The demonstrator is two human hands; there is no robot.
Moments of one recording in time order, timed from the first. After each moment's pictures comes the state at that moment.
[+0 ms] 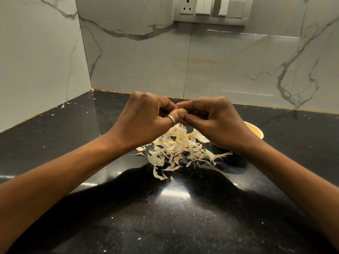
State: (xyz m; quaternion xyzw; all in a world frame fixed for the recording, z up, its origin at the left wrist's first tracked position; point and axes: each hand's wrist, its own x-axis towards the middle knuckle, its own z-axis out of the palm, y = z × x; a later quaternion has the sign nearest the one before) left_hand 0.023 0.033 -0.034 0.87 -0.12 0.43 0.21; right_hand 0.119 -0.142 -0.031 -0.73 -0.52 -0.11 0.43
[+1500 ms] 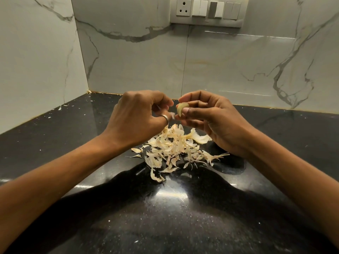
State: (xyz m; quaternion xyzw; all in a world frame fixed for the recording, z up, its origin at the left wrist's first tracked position) left_hand 0.025 0.043 -0.036 0.87 -0.08 0.45 0.17; right_hand 0.110 -0.147 -0.016 -0.62 -0.36 0.19 0.67
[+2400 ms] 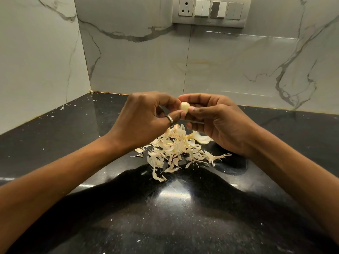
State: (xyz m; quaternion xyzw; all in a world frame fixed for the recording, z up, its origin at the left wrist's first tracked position) left_hand 0.025 0.035 -0.036 0.86 -0.11 0.45 0.21; right_hand 0.114 -0.149 -0.015 -0.60 -0.36 0.25 0.67
